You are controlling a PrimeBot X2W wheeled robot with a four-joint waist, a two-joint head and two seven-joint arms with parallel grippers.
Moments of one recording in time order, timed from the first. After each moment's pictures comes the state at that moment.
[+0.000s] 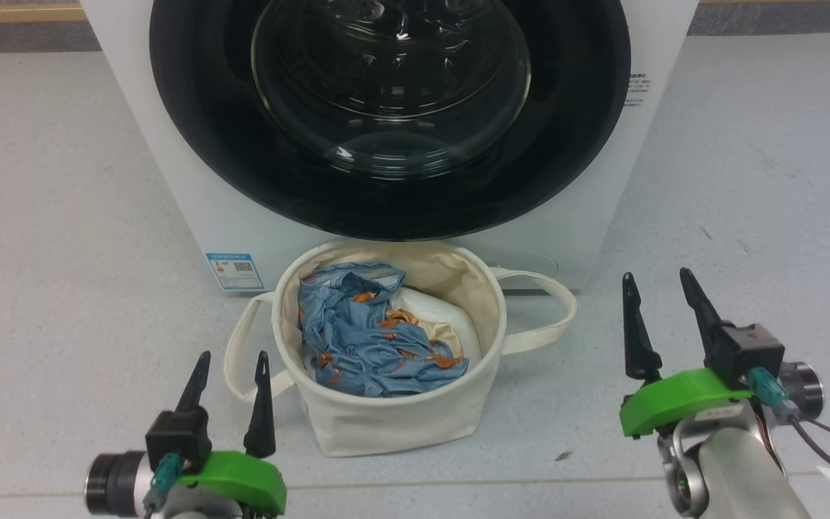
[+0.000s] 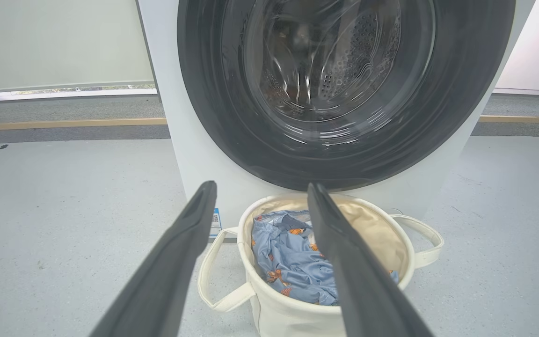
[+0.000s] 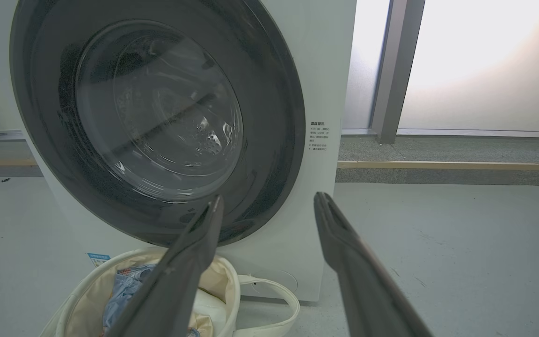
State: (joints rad) left arm -0.17 0.05 -0.12 0.40 -0.09 0.18 -0.25; right arm -0.24 -0.06 0.10 0.35 0.09 0.13 -0.25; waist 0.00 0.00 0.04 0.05
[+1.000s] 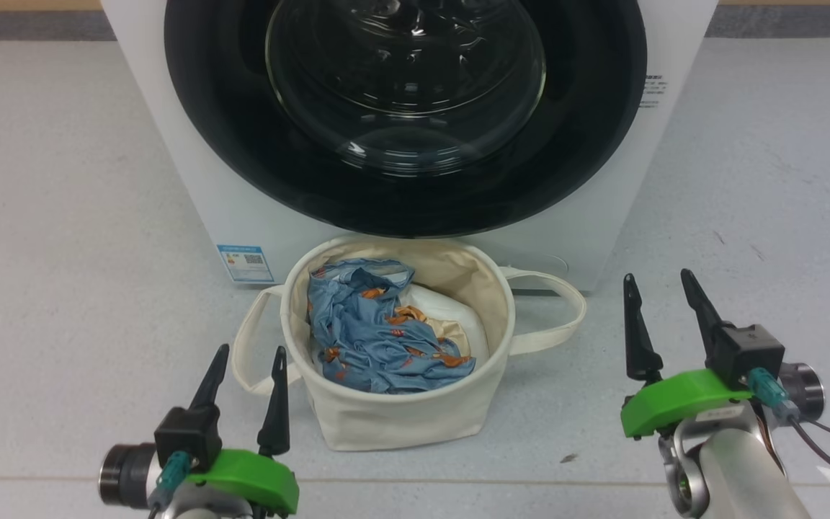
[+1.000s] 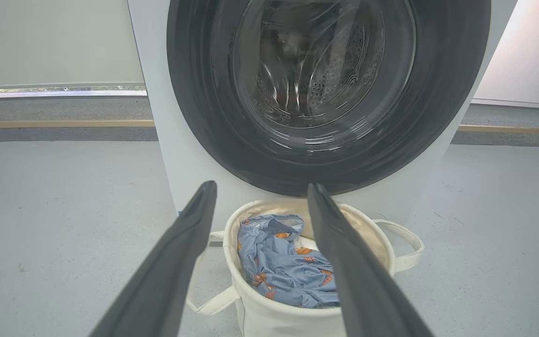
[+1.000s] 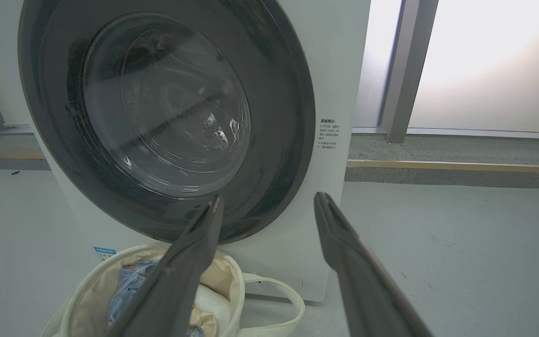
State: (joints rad) left arm -0.17 0.05 -0.15 0.37 -0.12 0.15 -0.25; right arm -0.24 -0.06 0.09 0.35 0.08 0.13 -0.25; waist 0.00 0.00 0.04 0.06
